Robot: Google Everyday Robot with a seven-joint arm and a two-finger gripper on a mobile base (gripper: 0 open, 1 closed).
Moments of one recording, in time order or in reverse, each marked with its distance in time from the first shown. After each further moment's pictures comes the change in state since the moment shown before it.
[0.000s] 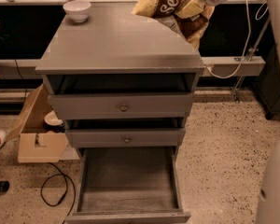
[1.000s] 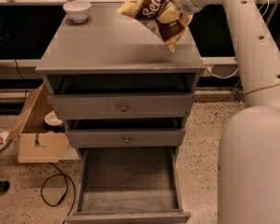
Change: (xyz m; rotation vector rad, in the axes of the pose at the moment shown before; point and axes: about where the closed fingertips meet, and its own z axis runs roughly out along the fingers) arm -0.008 -0.011 0.092 0.013 -0.066 0.117
